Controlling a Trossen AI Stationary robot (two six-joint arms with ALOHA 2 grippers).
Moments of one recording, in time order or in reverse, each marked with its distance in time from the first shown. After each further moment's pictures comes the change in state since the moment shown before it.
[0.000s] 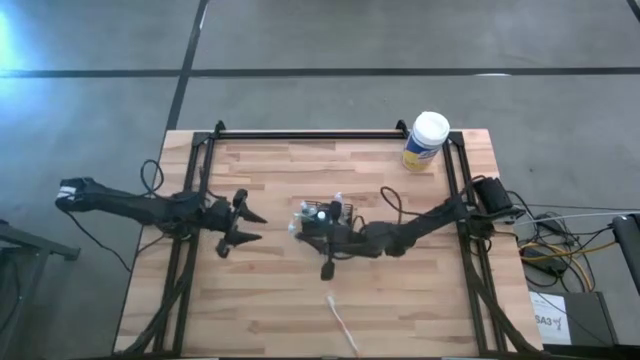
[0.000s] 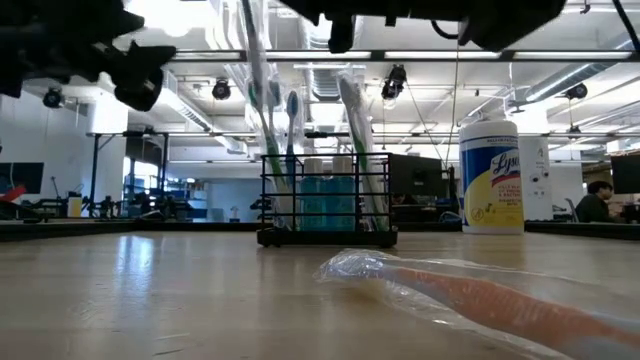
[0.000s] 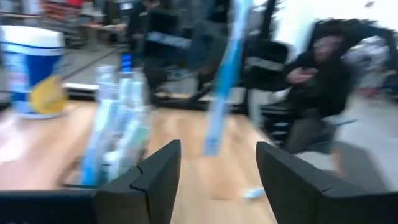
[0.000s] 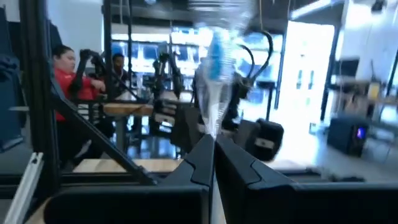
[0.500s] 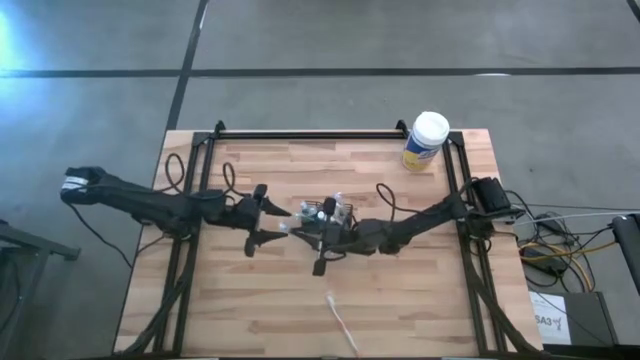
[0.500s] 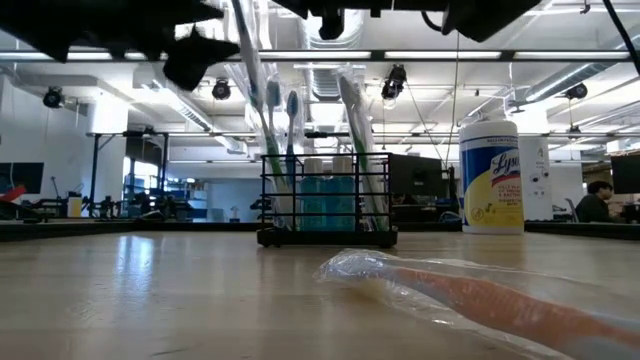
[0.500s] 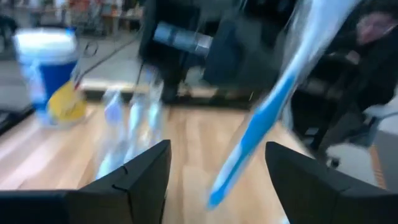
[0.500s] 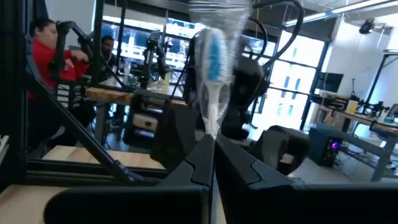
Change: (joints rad) left arm 0.000 0.346 0.267 0.055 -0.097 0.054; right arm -0.007 0.009 0.085 -0.100 0.007 -0.126
